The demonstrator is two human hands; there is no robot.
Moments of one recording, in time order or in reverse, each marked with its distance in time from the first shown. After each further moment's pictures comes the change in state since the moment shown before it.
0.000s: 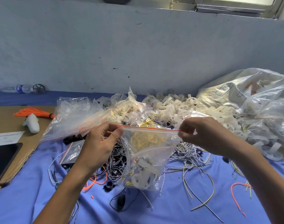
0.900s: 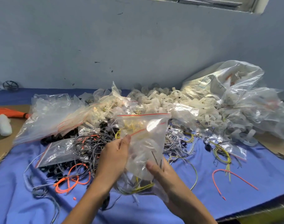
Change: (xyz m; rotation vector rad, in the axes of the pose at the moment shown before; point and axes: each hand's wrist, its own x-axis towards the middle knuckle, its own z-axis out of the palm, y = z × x) left_hand -0.021 -0.013 0.090 0.210 -0.008 -0.235; right_hand -0.077 -0.057 0.120 1.728 -0.086 0.351
